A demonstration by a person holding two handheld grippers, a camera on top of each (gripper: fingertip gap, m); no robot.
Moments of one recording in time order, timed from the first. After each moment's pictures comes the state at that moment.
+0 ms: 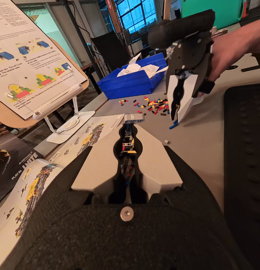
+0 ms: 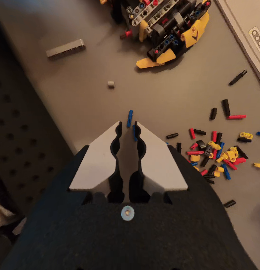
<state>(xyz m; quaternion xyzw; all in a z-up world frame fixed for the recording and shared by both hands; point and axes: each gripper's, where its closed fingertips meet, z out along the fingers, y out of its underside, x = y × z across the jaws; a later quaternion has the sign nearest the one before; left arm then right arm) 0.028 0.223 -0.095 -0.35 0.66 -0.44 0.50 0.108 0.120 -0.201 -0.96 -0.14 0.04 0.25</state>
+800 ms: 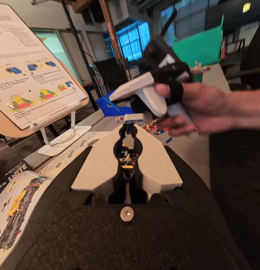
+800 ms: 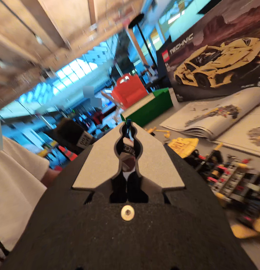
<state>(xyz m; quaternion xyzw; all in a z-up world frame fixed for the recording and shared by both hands) 0.021 0.212 -0.069 -0.34 0.61 -0.51 0.50 0.026 0.235 -0.035 -0.65 0.04 0.37 0.66</state>
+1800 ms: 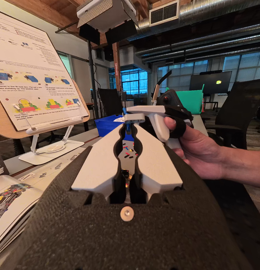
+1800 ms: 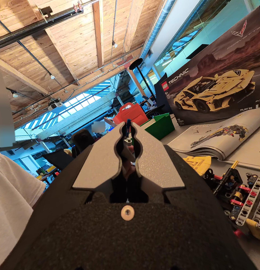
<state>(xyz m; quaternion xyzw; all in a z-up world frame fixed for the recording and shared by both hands) 0.002 0.232 -0.025 -0.34 0.50 -0.63 0.48 0.017 0.239 -0.013 -0.57 0.08 0.36 0.73</state>
